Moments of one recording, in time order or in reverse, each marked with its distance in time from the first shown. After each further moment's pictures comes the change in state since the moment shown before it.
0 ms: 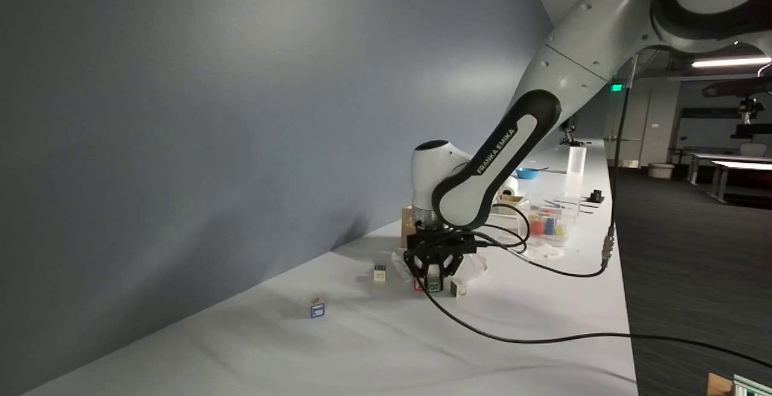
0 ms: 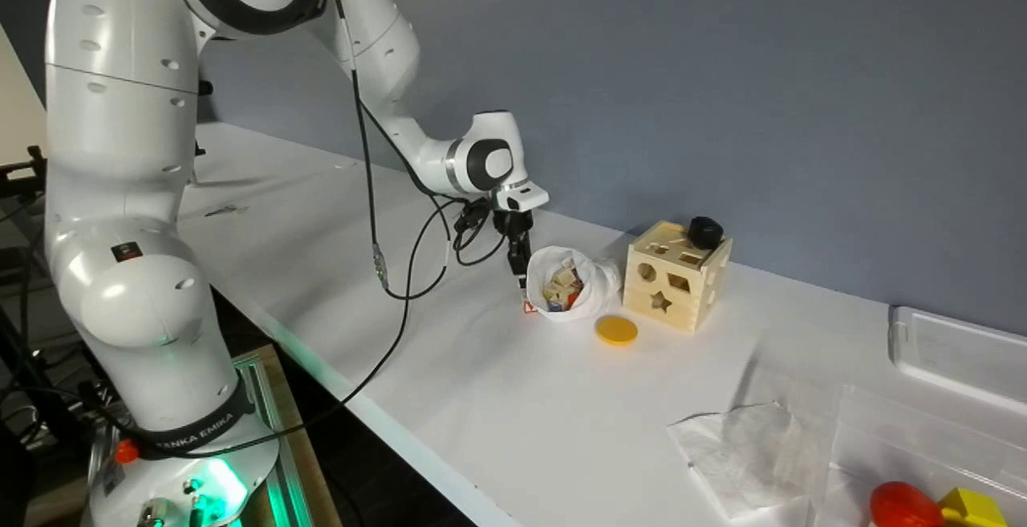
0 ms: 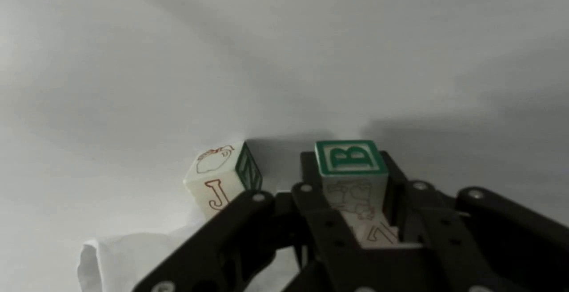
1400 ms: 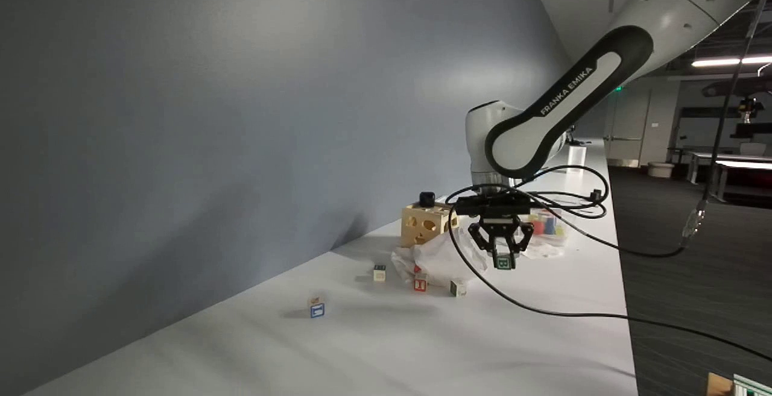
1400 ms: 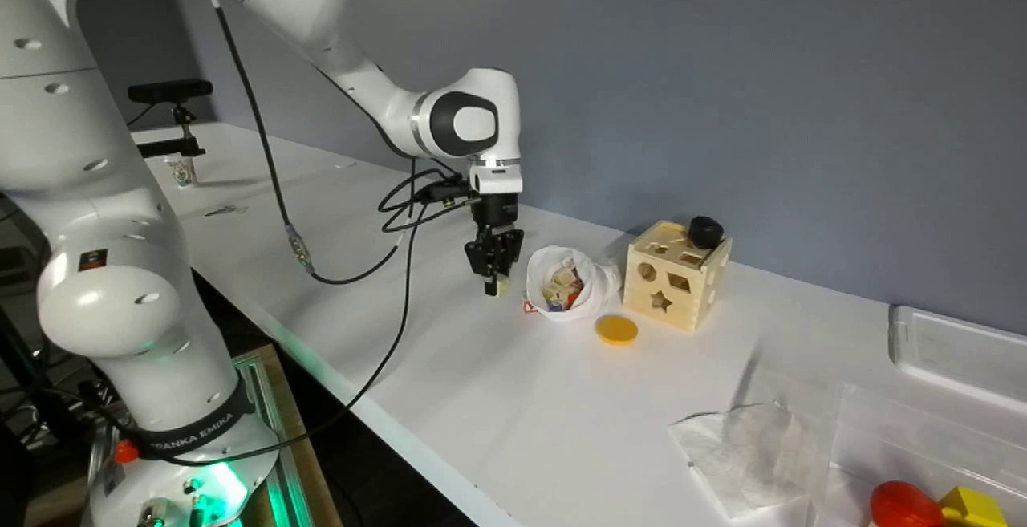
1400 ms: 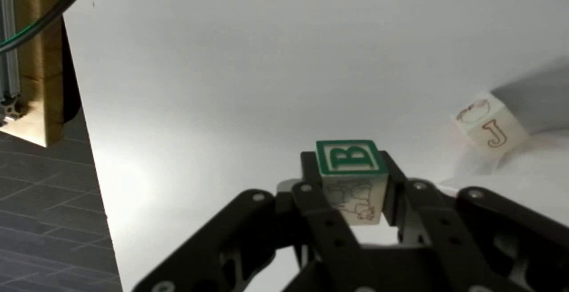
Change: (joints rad) arm -0.236 -0.375 0.091 -0.242 0.044 -0.306 0.247
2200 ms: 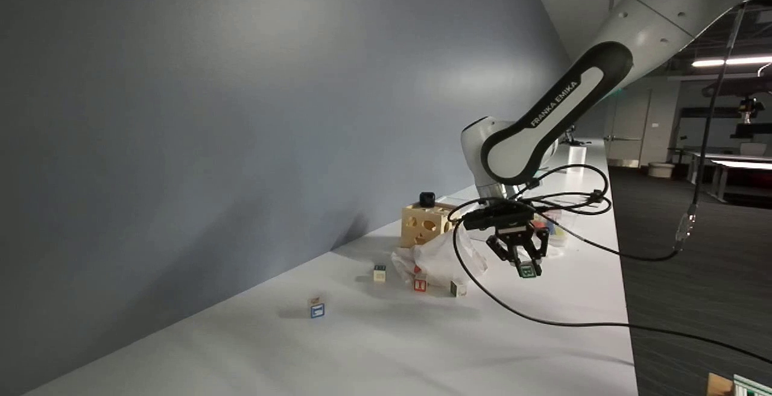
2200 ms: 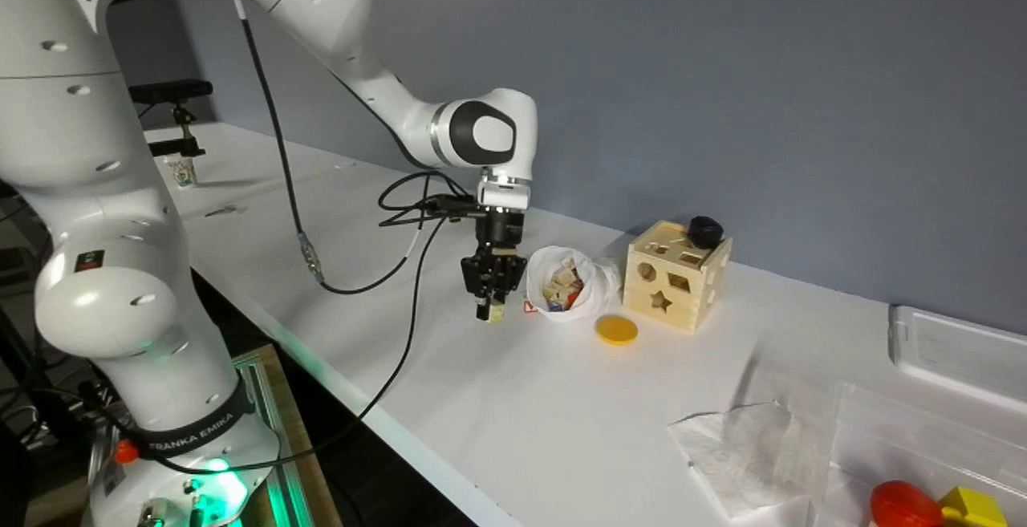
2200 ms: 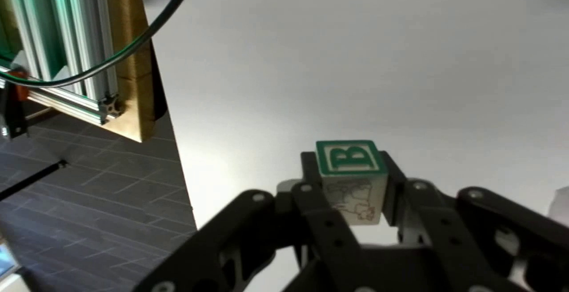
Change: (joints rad) arm -0.024 0.080 -0.019 0.058 -0.056 -0.188 0.095
